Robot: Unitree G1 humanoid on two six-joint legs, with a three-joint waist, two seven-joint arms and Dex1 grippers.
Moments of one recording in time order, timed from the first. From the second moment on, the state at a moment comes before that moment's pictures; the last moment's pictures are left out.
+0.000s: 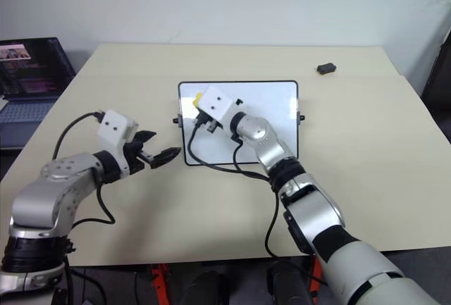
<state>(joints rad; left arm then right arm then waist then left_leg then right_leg) -0.33 0.73 0.14 -0.21 -0.39 0.76 -0.60 -1.12 0.04 0.23 0.97 -0.22 -0.19 0.36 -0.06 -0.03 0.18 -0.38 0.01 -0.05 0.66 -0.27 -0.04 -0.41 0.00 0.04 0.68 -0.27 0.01</state>
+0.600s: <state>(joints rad) -0.33 0.72 0.14 -0.22 -0.39 0.76 -0.60 -1.03 -0.01 0.30 0.88 -0.25 -0.10 0.50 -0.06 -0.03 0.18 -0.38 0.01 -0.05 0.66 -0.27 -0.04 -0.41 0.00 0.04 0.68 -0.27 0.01</state>
